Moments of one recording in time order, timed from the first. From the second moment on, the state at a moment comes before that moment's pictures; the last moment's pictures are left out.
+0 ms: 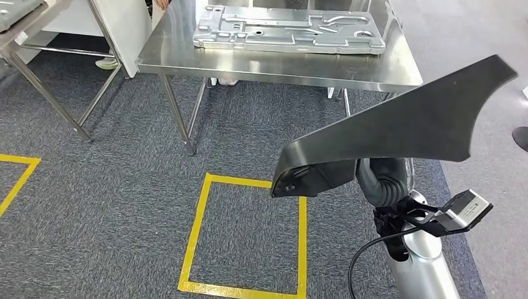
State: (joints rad) left arm -0.04 0.00 0.71 -0.21 -0.23 0.00 -0.38; right arm -0.27 -0.13 0.18 -1.81 -0.10 0.15 -0.65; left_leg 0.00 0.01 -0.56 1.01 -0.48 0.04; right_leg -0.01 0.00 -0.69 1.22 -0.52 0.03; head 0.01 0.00
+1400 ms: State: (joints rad) left arm -0.05 -0.01 0.72 -0.21 -0.29 -0.01 -0.39; right arm -0.27 -0.14 0.15 -1.91 -0.13 0.11 -0.62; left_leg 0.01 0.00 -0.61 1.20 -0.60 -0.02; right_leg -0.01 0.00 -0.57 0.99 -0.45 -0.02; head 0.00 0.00
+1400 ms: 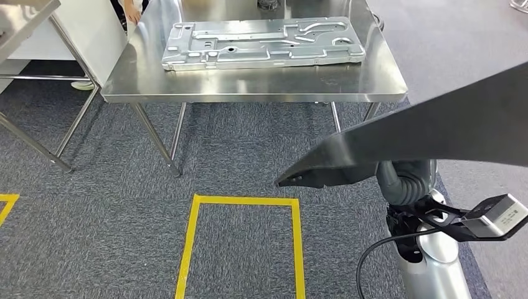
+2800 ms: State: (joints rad) left arm -0.02 -0.02 0.80 -0.21 -0.25 0.00 -0.41; right arm -0.29 -0.13 0.30 -1.91 0.05 -0.01 -0.47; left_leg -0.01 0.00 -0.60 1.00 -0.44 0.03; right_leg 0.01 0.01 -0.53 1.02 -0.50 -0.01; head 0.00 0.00
